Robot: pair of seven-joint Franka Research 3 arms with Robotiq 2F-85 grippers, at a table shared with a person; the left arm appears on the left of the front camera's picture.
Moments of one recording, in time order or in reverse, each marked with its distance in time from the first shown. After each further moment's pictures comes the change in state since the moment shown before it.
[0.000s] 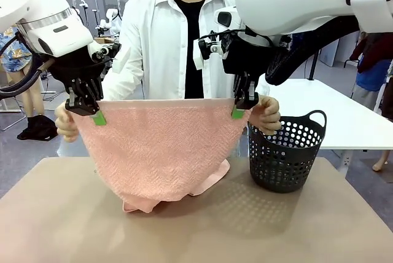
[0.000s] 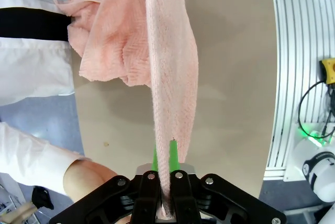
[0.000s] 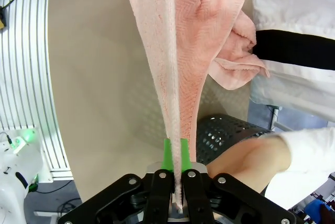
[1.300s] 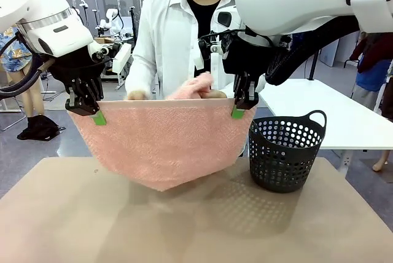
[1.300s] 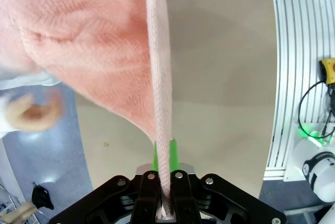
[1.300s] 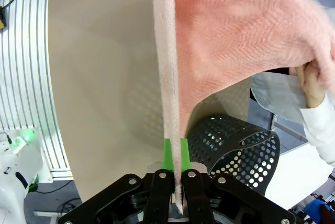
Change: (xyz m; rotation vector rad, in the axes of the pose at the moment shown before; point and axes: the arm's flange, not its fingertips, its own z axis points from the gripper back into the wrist) left arm 0.000 0.000 0.000 0.000 0.000 0.000; right arm 0.000 0.000 0.000 0.000 0.000 0.000
